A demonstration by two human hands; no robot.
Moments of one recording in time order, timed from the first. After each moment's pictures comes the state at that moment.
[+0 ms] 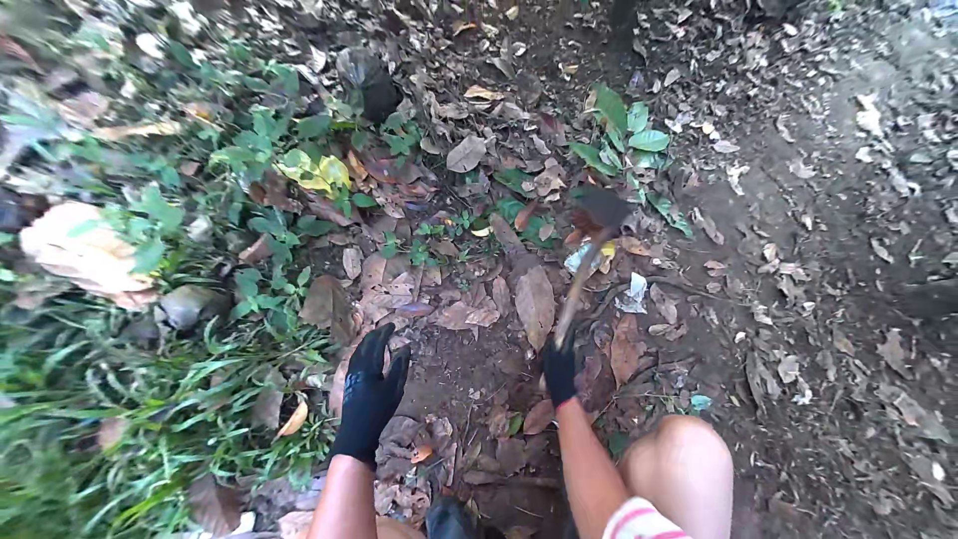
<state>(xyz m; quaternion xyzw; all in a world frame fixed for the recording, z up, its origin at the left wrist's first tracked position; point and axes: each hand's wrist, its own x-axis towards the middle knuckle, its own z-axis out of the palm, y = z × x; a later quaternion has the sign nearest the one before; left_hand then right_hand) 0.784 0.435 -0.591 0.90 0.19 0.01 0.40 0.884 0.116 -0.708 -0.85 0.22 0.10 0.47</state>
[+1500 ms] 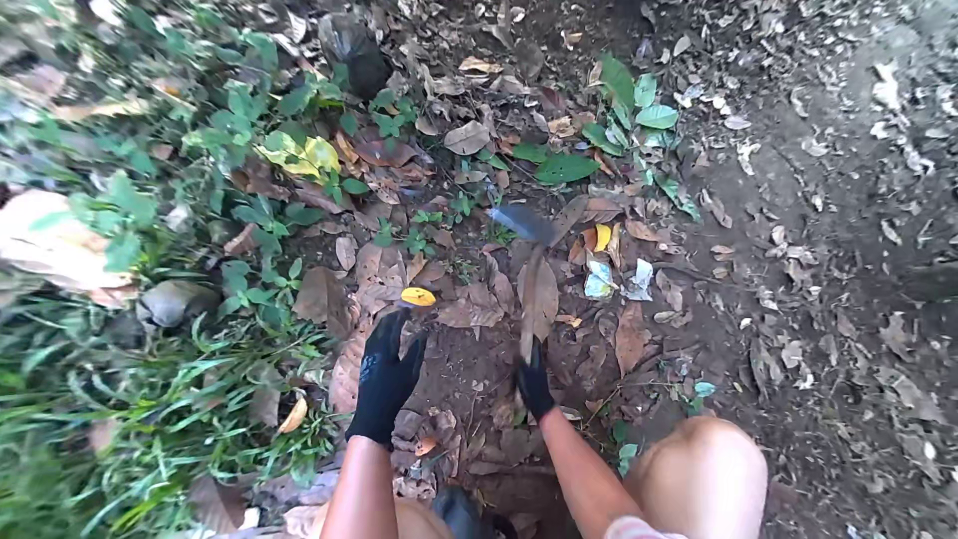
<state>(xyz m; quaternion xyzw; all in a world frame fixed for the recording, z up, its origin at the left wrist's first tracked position) 0.812 0.426 -0.602 0.89 0.18 -0.03 0.42 0.839 0.165 -0.710 -0.75 0.22 0.23 0.58</state>
